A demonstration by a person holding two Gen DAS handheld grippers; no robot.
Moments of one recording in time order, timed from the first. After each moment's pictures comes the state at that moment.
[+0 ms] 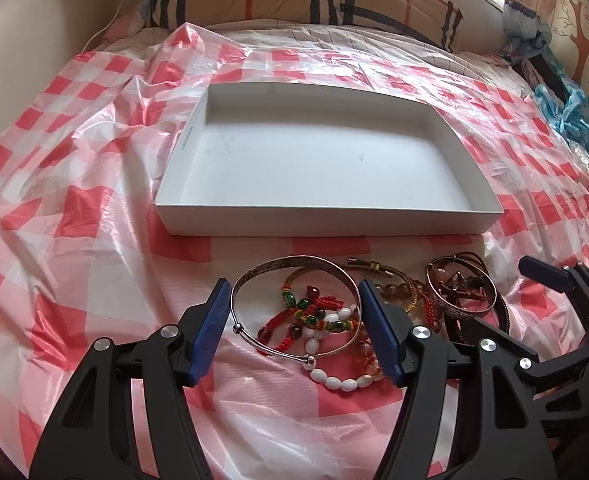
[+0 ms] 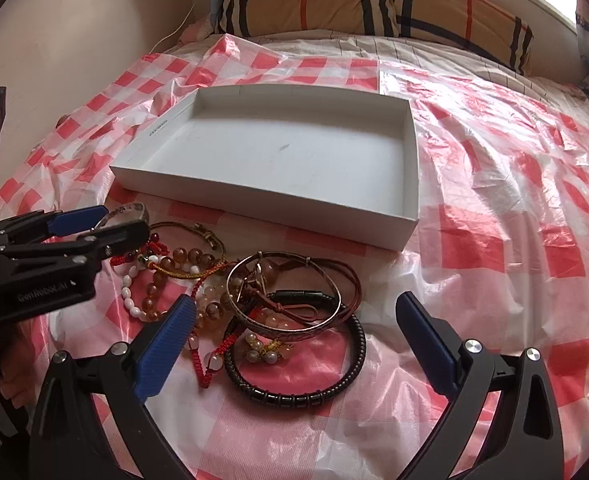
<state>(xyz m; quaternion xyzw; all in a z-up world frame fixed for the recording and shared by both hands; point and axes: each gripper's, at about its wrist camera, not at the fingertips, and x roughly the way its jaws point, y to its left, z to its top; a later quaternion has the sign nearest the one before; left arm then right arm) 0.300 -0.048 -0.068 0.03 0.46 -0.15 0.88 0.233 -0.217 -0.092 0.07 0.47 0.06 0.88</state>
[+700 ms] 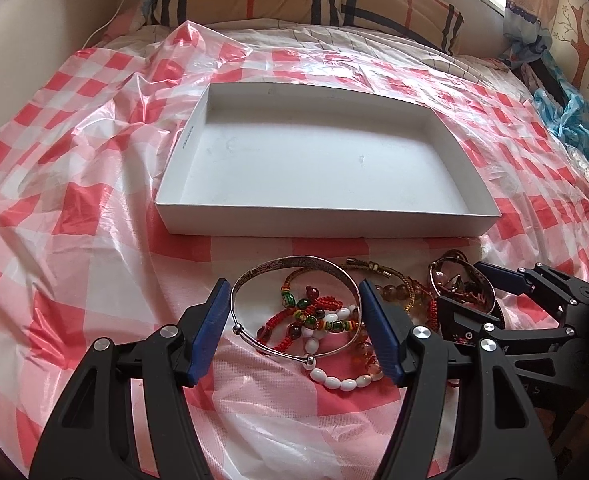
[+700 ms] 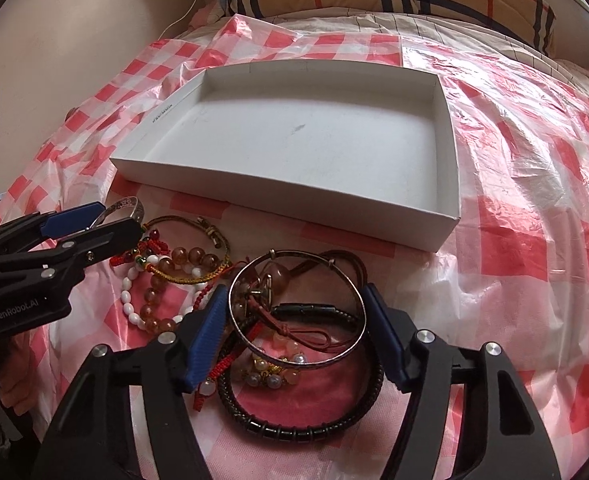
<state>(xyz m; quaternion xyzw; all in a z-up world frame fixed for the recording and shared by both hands) 0.300 -0.048 -0.068 0.03 0.46 -0.15 0.88 0.253 -0.216 -0.106 0.09 0.49 0.10 0.86</state>
